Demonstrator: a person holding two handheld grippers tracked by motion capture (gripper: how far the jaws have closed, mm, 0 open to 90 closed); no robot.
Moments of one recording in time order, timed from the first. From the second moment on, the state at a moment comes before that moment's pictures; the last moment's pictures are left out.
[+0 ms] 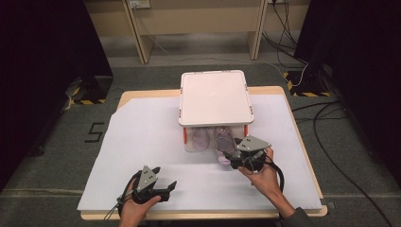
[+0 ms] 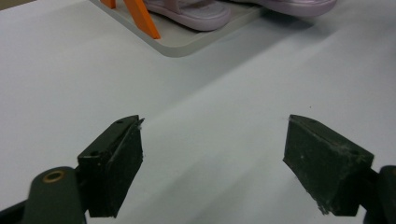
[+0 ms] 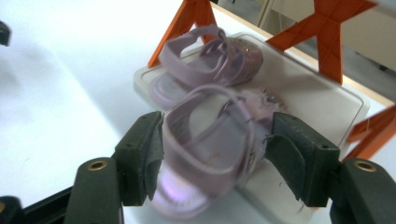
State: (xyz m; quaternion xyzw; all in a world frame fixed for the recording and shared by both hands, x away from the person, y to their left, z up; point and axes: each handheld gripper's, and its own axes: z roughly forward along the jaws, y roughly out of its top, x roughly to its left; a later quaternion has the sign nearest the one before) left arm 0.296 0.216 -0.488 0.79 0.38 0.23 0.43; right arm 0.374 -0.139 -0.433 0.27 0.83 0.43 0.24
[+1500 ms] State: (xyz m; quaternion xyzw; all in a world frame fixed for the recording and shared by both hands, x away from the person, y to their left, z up) left arm 0.297 0.214 -0.492 0.79 0.38 0.22 0.43; right arm 0.427 -0.117 -0.481 0.31 0.83 0.39 0.25
